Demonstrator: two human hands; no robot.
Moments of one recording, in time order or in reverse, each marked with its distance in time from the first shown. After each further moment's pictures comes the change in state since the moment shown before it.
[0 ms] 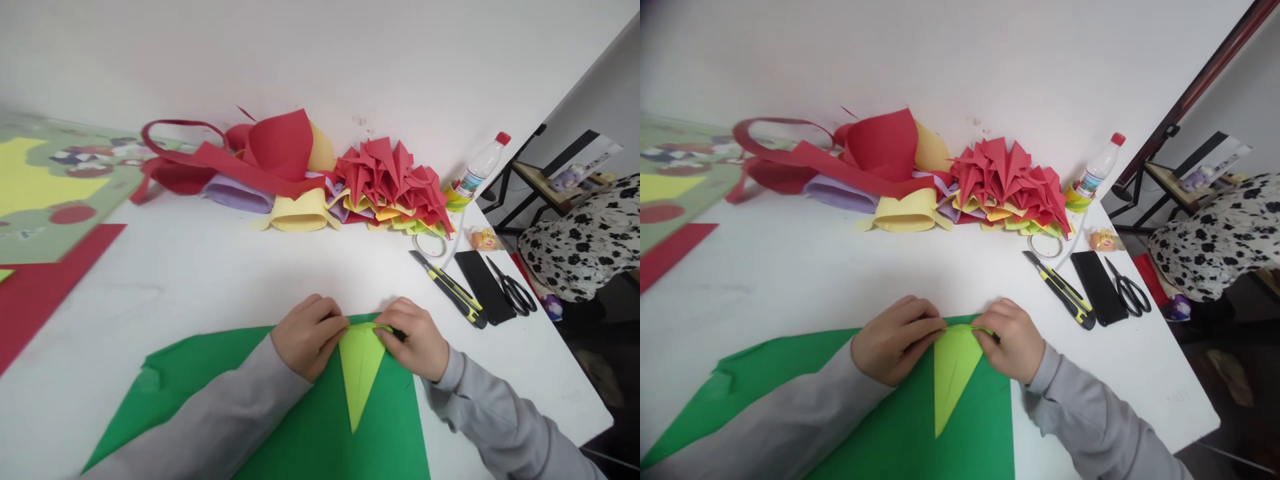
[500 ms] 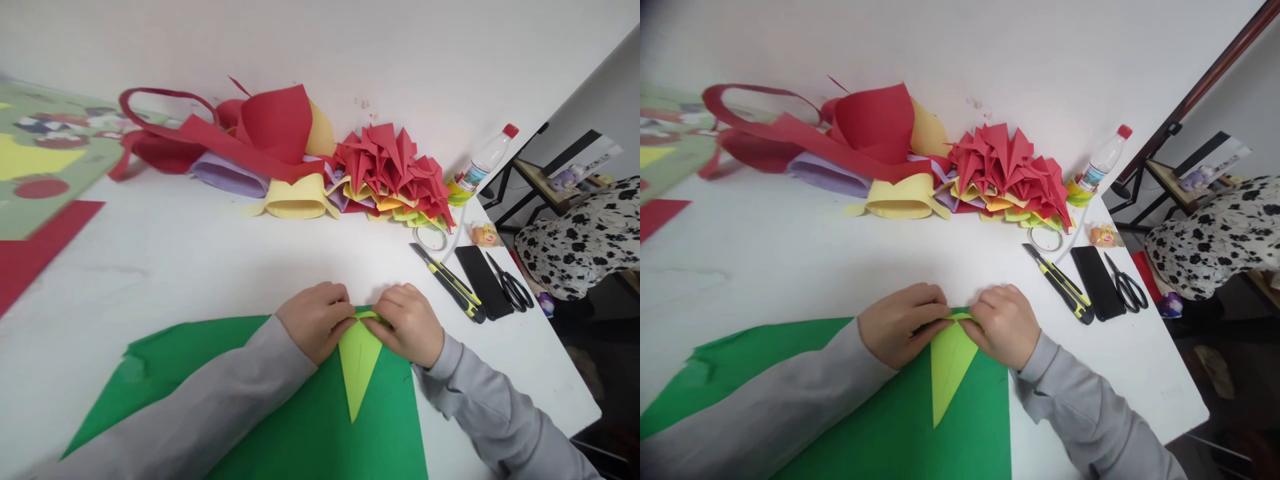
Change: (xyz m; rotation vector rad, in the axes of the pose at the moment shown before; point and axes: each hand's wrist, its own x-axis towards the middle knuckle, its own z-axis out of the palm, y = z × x) left_hand 0.015 0.001 -0.001 0.003 -0.163 -0.028; right_hand 0.013 -0.002 -0.002 -0.499 -0.140 -0.157
